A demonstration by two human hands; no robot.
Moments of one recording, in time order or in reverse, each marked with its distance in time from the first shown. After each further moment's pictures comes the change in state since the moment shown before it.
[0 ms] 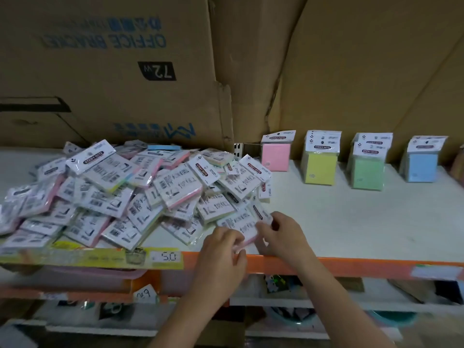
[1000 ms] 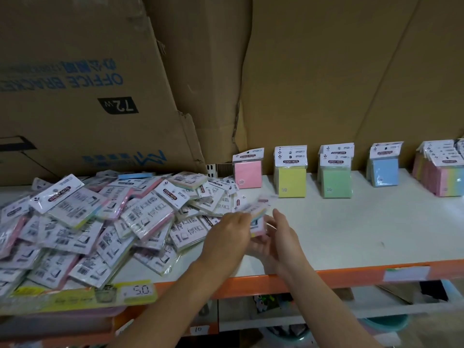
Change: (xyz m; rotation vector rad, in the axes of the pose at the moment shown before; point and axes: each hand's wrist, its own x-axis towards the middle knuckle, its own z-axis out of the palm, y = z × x) left_hand 0.085 0.050 0.023 0.444 -0.026 0.386; right_hand 0.020 0.018 -0.030 1.206 -0.044 0.227
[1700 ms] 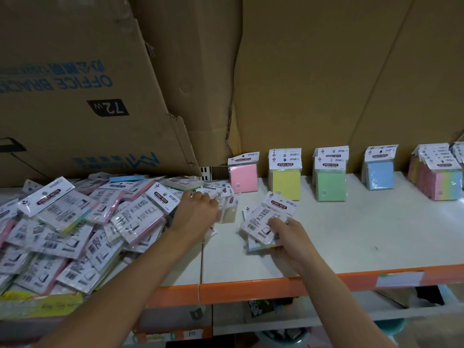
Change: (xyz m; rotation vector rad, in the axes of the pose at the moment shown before) left_hand 0.042 -0.064 -0.008 0.593 -0.060 0.071; right_hand 0.020 -0.025 -0.041 -0.511 0.023 -0.087
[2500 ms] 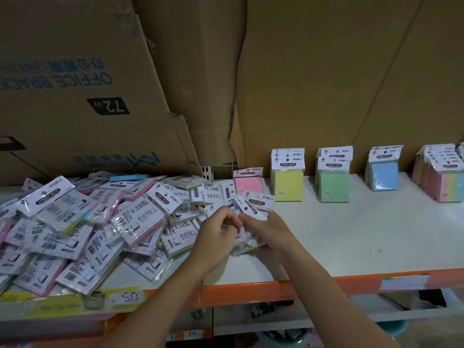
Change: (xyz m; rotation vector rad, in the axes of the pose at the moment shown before) left_hand -0.033 0.050 -0.023 -1.509 0.048 -0.441; right_hand 0.006 -0.022 0.038 -0.066 -0.113 -0.083
